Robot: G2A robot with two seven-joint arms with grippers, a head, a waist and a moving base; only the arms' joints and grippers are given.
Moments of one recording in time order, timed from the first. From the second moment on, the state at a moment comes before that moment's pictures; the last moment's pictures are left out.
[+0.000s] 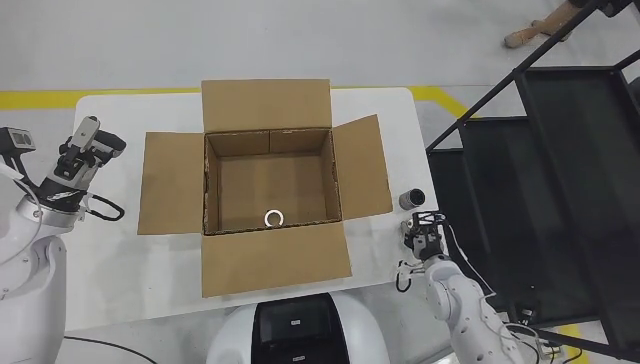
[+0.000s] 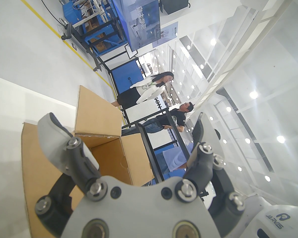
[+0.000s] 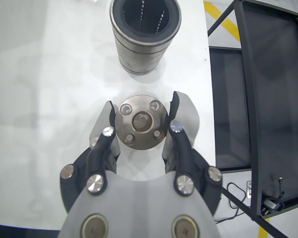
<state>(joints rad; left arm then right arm) 1.44 -1.06 -1.77 -1.64 -0.29 -0.41 -0.63 -1.76 -1.29 1.49 -1.47 -1.25 0.06 0.07</state>
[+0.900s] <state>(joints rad) 1.44 -1.06 -1.77 -1.64 -0.29 -0.41 -0.63 -2.09 -1.27 1.70 -2.09 -0.70 -0.32 0.18</state>
